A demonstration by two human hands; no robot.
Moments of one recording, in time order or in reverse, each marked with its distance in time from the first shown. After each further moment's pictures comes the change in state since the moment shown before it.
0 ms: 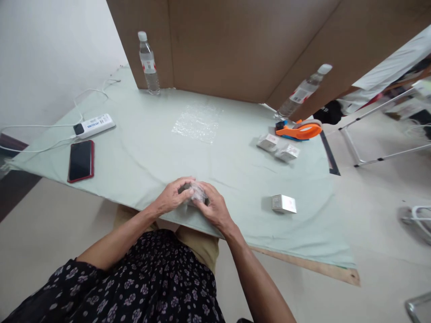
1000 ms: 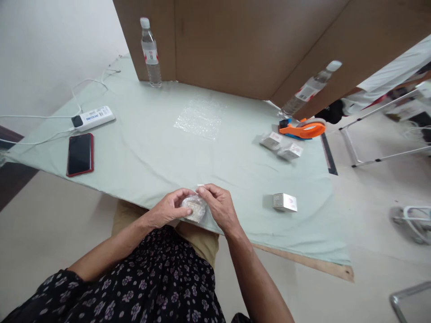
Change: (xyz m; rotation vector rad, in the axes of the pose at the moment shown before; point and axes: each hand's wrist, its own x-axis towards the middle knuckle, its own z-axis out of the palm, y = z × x) left_hand -0.042 0.005 0.007 -0.699 -0.158 -0.286; right_hand 0.005 -0.048 -0.006 0.417 0.077 0.428
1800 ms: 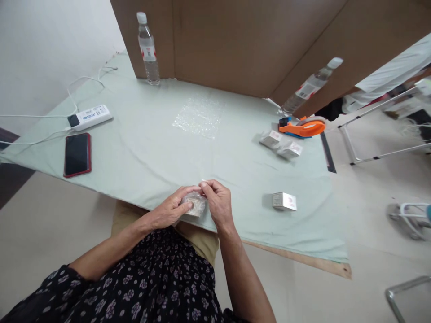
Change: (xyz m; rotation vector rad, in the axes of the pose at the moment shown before) left_hand 0.003 0.011 0.002 0.510 -0.029 0.238; right_hand 0.013 0.015 0.013 0.106 0.229 0.046
